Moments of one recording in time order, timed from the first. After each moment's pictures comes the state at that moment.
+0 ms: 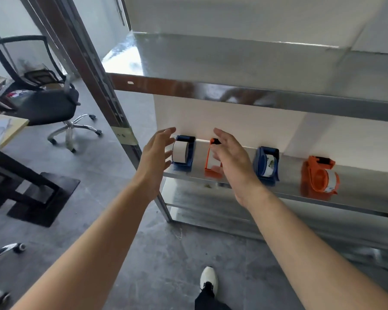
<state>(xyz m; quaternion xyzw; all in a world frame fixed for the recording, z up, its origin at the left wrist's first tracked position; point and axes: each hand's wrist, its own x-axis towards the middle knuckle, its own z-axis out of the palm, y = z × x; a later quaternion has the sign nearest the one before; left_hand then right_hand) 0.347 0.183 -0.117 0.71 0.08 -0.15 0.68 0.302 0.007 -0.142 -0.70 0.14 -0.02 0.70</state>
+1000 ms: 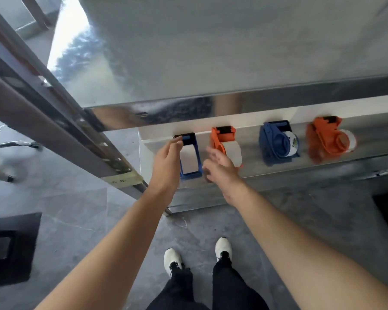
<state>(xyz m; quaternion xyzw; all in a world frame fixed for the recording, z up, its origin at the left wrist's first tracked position) 0.517 0.205 -0.233 0.72 0.00 -0.30 0.62 0.441 0.085 -0.266 -0.63 0.41 0.02 0.66</state>
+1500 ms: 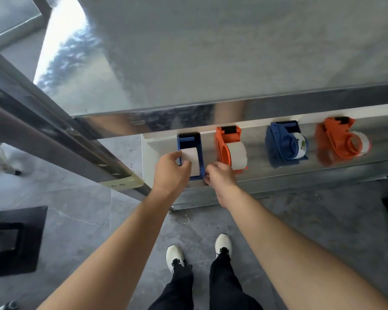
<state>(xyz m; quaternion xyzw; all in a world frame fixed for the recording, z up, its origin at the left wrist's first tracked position) 0.528 0.201 -0.267 0.86 -0.05 -0.27 0.43 0.458 0.088 -0.321 -0.54 0.54 0.02 0.65</state>
